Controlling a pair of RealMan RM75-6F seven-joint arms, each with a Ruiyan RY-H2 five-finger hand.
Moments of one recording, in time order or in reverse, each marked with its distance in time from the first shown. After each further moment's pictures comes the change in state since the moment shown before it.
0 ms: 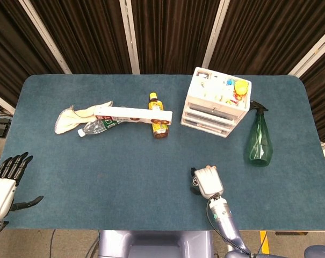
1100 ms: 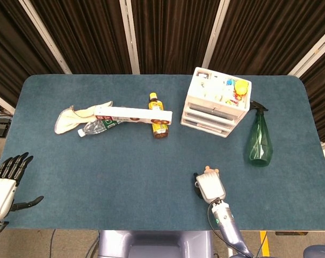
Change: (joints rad) left arm 0.000 0.001 0.002 -0.006 -0.001 -0.002 -0.001; right arm 0.000 0.010 -0.080 0.012 0.006 0.027 -0.079
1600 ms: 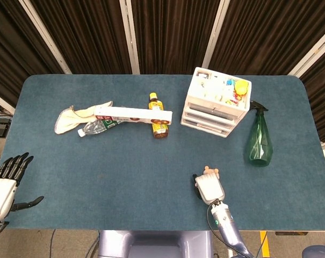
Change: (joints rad) left arm 0.000 -0.001 0.001 0.000 0.001 0.000 0.001; right arm -0.001 -0.005 -0.008 0.006 -0.011 0.002 0.004
